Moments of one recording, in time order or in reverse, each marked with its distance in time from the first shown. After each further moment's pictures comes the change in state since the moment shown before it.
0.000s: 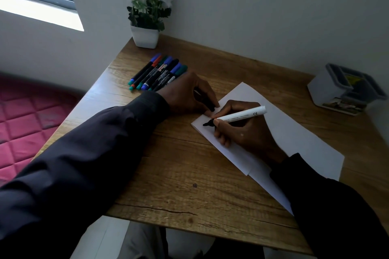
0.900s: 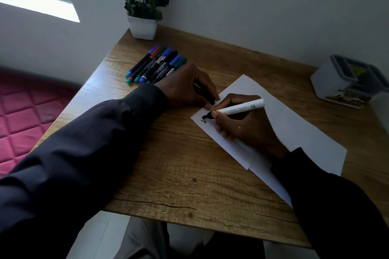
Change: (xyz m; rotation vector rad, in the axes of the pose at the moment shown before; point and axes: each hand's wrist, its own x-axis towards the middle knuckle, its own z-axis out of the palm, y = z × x) left_hand 0.000 0.001 0.000 -0.026 -0.003 -0.016; right_hand 0.000 -0.014 0.006 -0.021 0.011 0.149
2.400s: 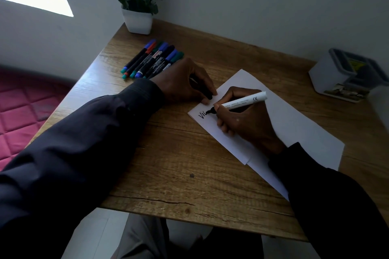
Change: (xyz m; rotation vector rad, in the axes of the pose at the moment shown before) left_hand 0.001 -0.001 0.000 -0.011 -0.017 -0.011; right_hand -0.007 -0.016 0.001 -0.227 0.157 0.101
